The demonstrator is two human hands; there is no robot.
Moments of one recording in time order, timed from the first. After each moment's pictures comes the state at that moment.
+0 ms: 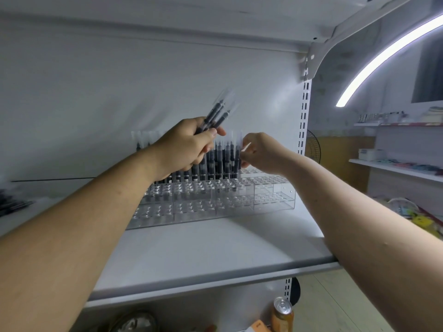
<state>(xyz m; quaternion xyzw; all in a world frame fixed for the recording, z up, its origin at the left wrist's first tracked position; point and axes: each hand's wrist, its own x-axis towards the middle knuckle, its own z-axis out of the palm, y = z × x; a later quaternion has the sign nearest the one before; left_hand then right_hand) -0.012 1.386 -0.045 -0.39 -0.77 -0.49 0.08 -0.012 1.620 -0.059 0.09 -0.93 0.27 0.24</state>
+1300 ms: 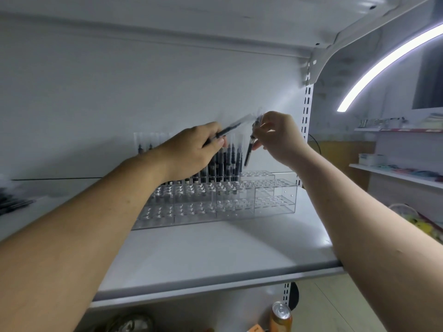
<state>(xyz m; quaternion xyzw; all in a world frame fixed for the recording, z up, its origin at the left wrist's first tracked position) -0.005 1.388 -0.045 -0.41 -0.84 -0.28 0.20 -0.004 1.632 -0.039 0.10 -0.83 0.36 0.40</state>
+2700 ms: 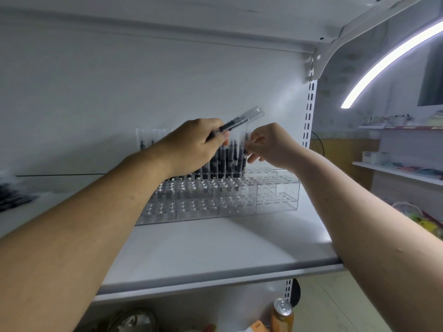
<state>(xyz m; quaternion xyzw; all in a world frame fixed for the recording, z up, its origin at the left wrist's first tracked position) -0.004 1.389 -0.044 -0.42 -0.83 -0.27 0.24 -0.004 1.625 -0.048 0.11 -0.91 0.31 0.27</state>
